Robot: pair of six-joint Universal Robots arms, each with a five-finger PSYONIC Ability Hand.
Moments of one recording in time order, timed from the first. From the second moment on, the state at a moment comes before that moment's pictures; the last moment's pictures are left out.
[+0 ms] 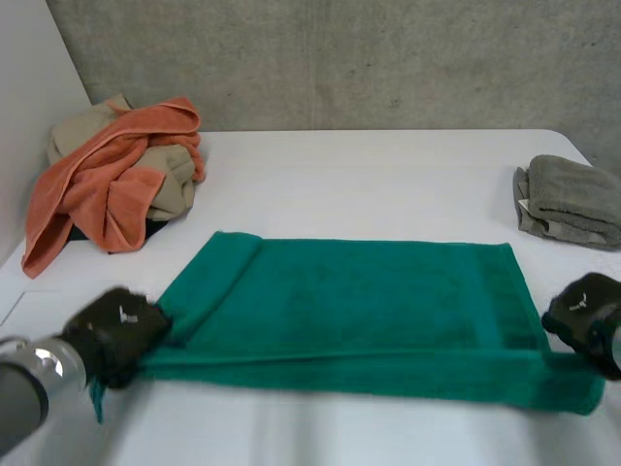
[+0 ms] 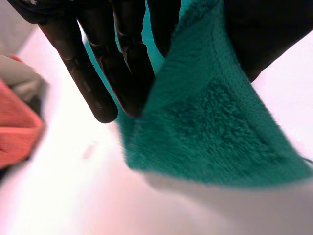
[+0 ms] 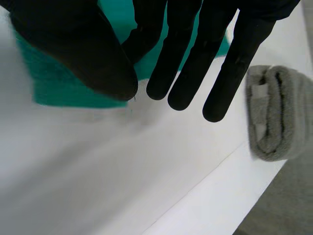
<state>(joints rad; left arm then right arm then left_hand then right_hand) 4.62 -1.64 -2.03 3.03 -1.27 4.02 1.66 -1.49 1.84 0.35 1.54 2.01 1.17 1.20 1.19 1.20 0.99 1.17 1.18 1.19 1.20 1.03</state>
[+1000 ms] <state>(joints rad) 4.59 -1.88 -1.55 3.50 -1.29 3.93 1.77 -1.19 1.35 -0.08 1.66 2.23 1.17 1.20 1.19 1.20 0.98 1.18 1.18 1.19 1.20 1.03</state>
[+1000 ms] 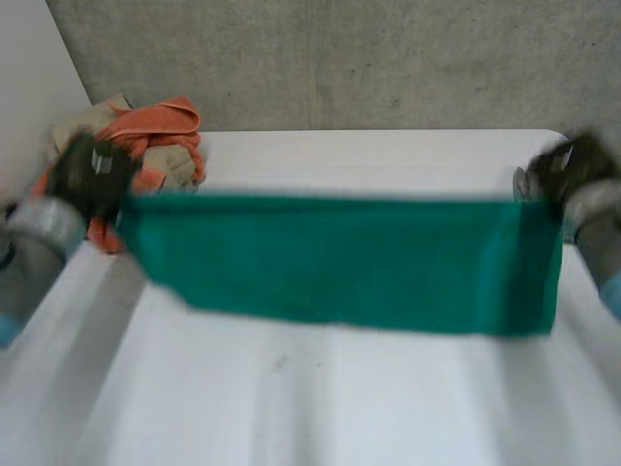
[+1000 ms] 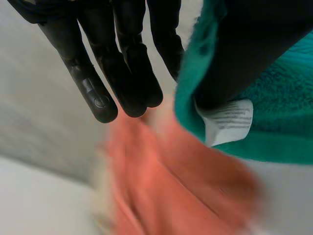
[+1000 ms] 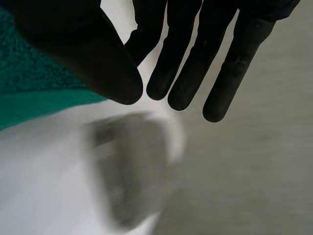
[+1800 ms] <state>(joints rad) 4.54 -1.86 -1.83 3.73 -1.29 3.49 1.72 -1.21 1.42 -0.03 1.53 2.40 1.17 1.20 1.19 1.20 0.99 1.18 1.18 1.19 1.20 1.03</state>
